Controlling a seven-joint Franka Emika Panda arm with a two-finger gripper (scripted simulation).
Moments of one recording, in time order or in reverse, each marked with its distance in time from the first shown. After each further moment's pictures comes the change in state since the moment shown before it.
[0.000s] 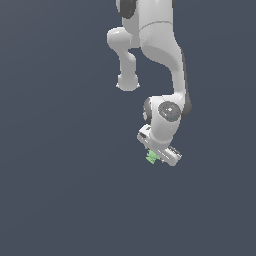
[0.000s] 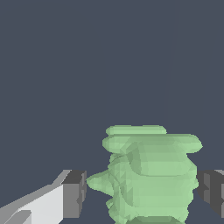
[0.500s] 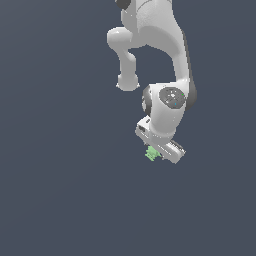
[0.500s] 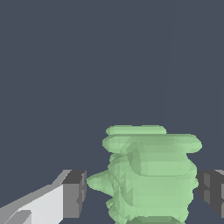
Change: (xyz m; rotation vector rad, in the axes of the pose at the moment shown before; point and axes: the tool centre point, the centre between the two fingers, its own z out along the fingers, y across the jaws) arm 0.018 -0.002 -0.062 0.000 0.000 0.000
